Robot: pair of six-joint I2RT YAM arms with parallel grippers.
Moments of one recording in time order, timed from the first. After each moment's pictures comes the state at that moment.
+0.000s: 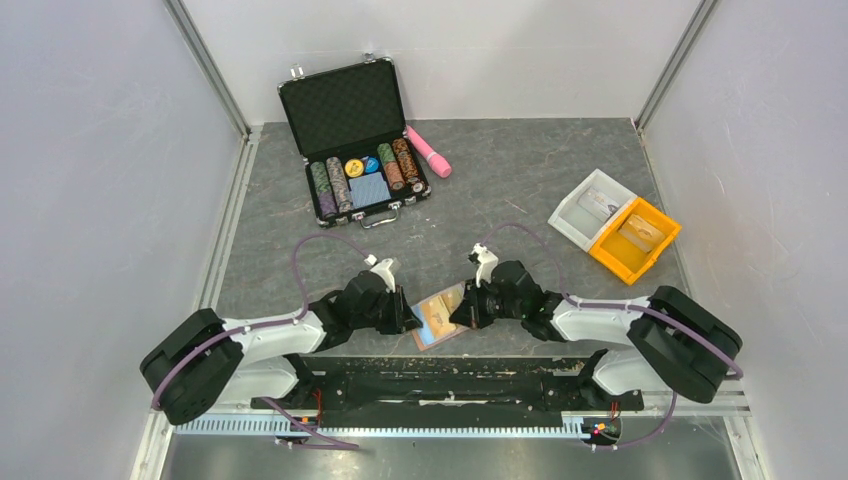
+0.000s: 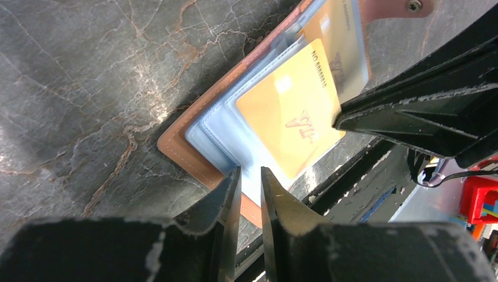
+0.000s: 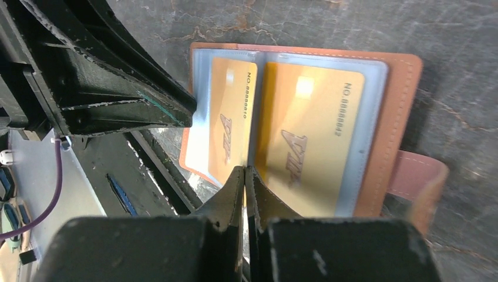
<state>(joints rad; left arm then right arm) -0.82 1.19 0.29 0.19 0.17 -0.81 0.84 1.37 0.37 0.38 -0.29 0.60</state>
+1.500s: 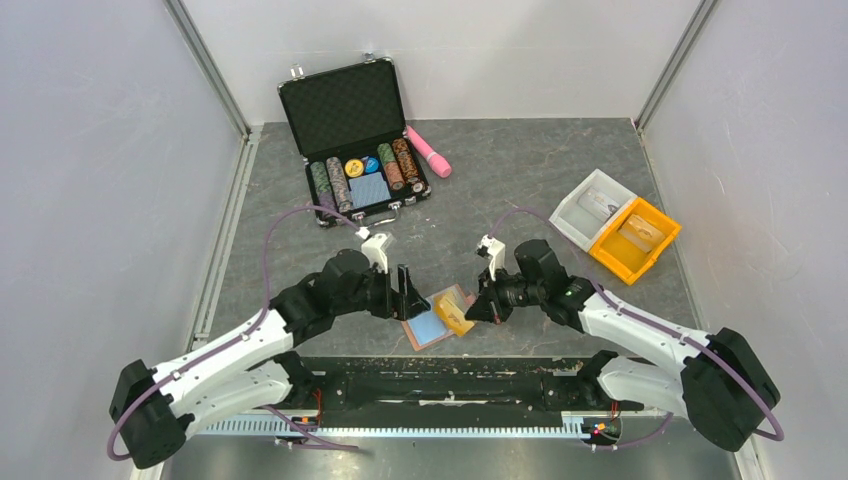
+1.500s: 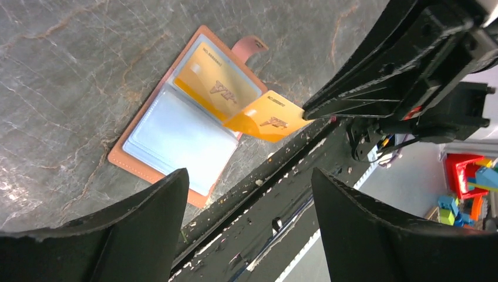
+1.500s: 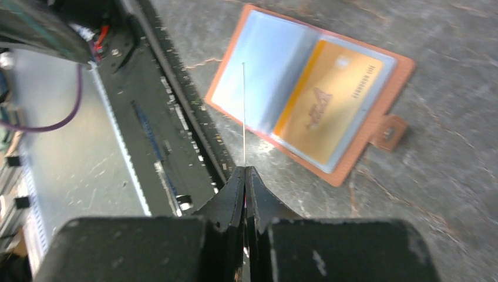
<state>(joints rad) -0.82 0.86 0.57 -0.28 0.15 -0.68 0.67 1.10 0.49 -0.09 -0.57 0.25</state>
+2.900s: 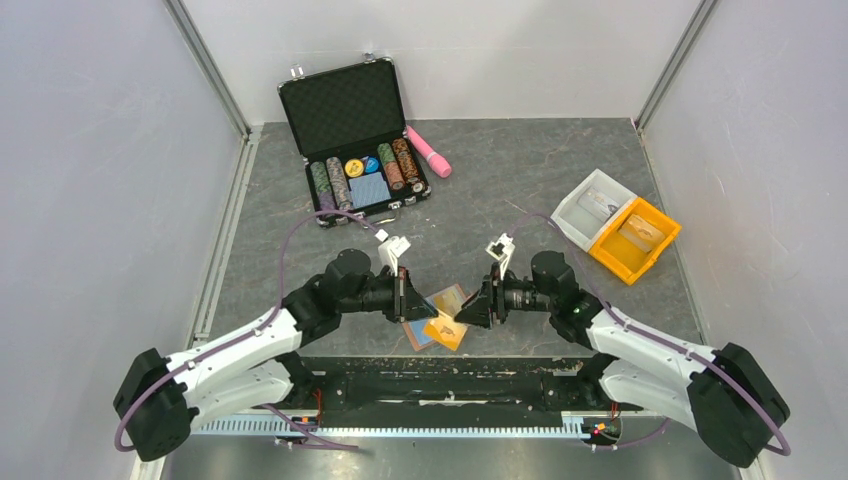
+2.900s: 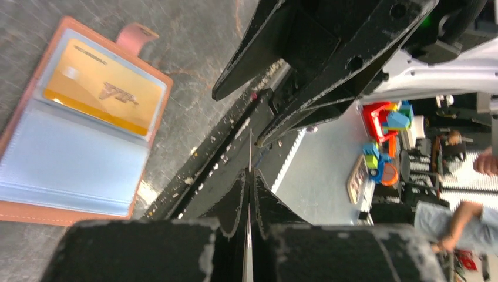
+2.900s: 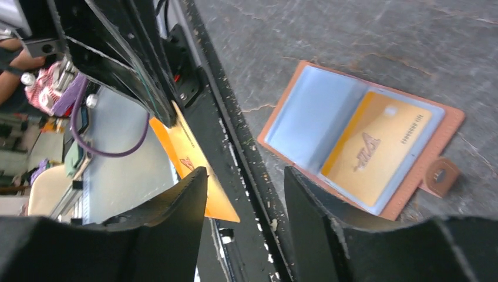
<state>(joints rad) -0.82 0.94 0.51 -0.01 0.47 -0.75 0.67 1.02 0.36 0.27 -0.70 0.47</state>
